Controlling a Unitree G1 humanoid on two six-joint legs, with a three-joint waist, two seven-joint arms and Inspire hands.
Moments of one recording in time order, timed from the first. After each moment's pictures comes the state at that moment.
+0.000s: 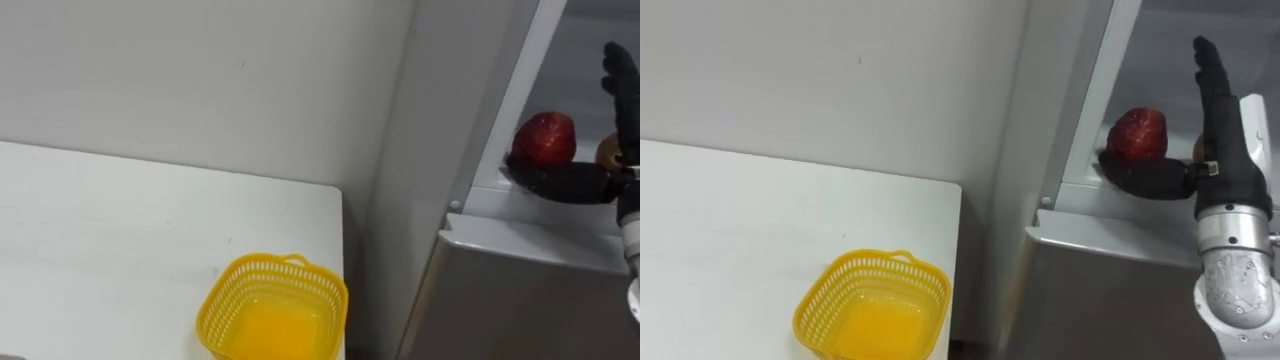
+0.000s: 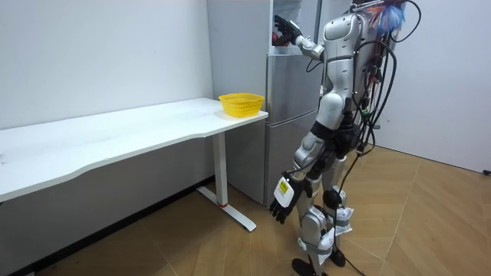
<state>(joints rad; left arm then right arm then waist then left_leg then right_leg) 0.21 0.26 0.04 1.00 0.47 0.06 -0.06 -0.49 -0.55 -0.10 0.27 -0.04 -0.10 -0.26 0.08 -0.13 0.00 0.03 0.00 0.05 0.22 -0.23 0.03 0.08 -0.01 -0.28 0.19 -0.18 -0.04</state>
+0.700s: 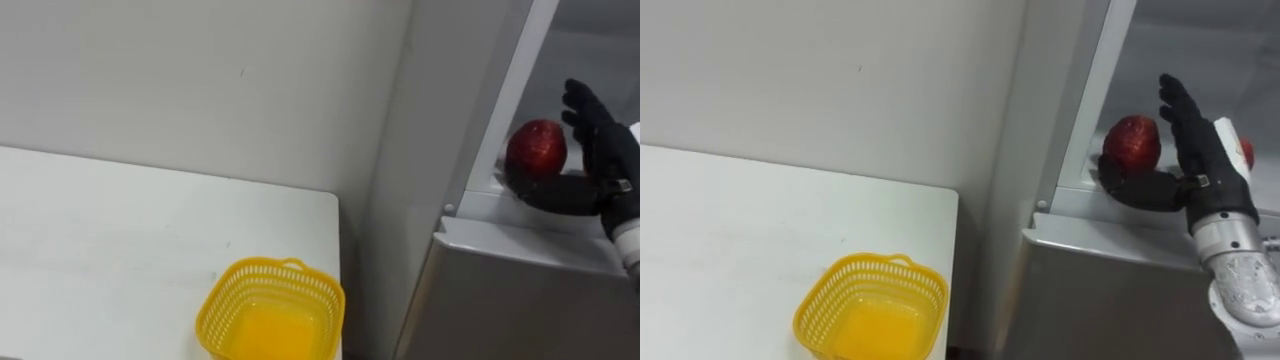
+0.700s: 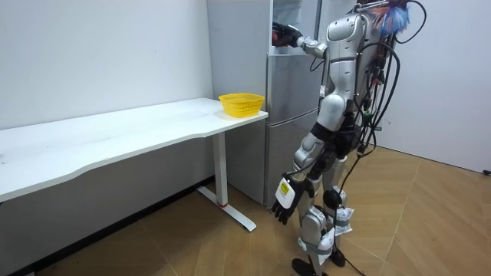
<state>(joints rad) 0.21 0.27 0.04 1.00 0.47 0.11 -0.12 -0.50 -0.60 -0.08 0.34 0.13 -0.06 -0.06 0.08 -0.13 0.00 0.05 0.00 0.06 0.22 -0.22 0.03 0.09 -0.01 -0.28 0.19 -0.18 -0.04</state>
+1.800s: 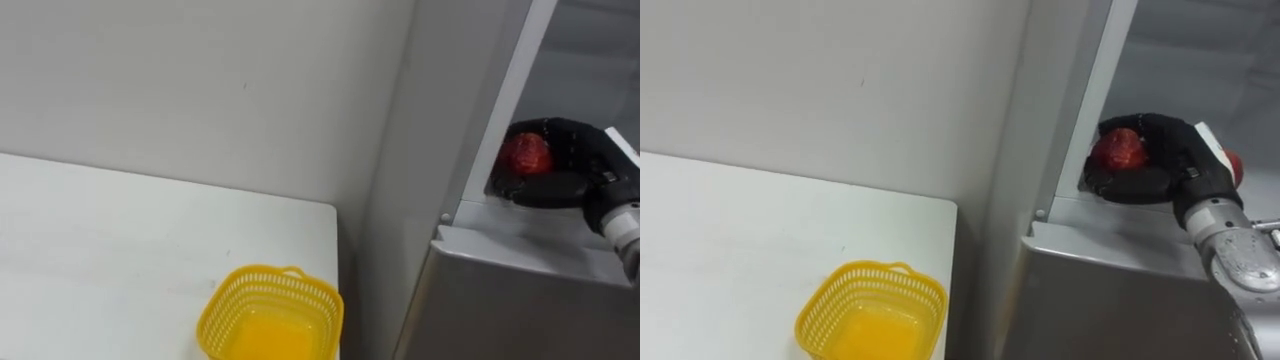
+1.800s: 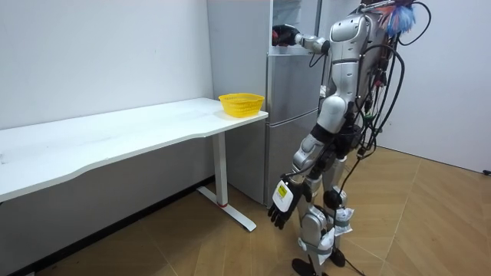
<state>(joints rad) 0.22 0.31 0.03 1.00 0.46 0.14 -0.07 -0.65 -0.64 -0.02 0.52 0.23 -0.02 0.05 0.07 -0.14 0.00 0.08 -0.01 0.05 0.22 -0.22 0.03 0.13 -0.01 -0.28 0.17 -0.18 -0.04</state>
